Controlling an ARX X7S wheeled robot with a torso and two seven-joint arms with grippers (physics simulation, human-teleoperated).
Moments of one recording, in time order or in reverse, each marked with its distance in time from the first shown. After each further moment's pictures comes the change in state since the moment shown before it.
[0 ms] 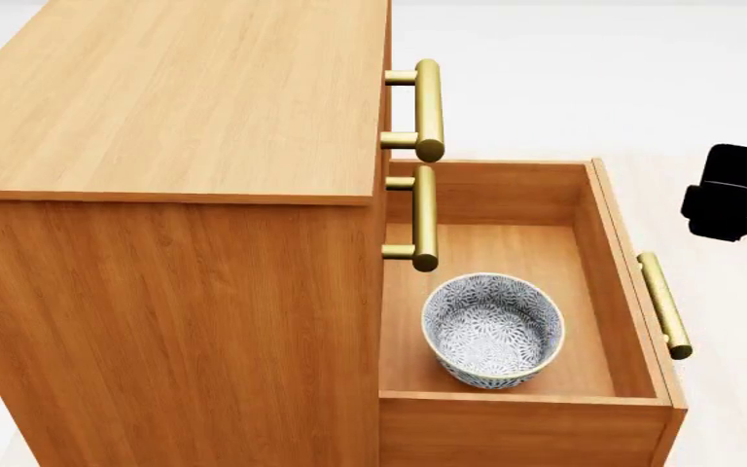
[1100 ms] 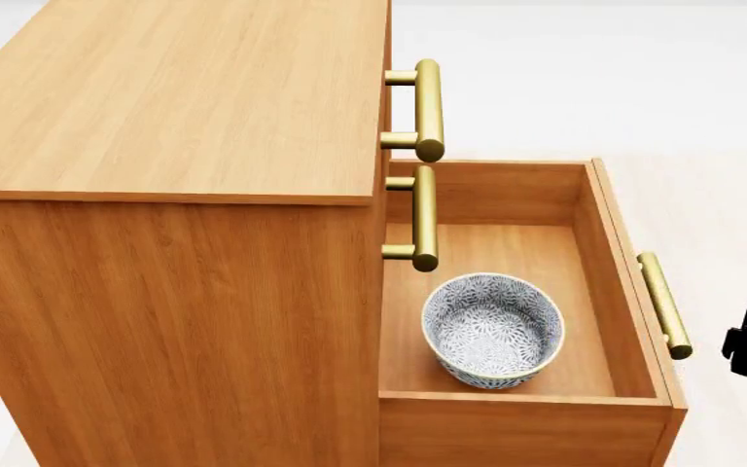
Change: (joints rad) left arm 0.001 -0.008 0.006 0.004 -0.004 0.001 -0.002; right arm -0.315 0.024 0.132 -0.059 -0.007 -0.126 0.039
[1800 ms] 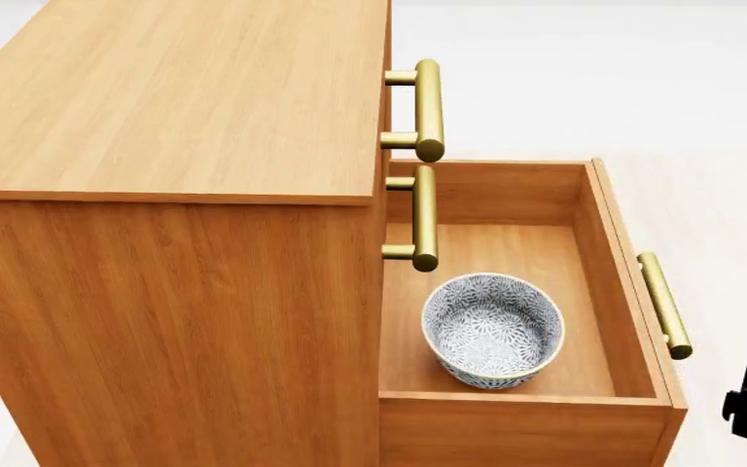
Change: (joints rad) left arm -0.002 -0.019 0.013 0.010 -0.013 -0.013 0.016; right arm -0.109 -0.008 0.016 0.073 -0.016 -0.107 0.036
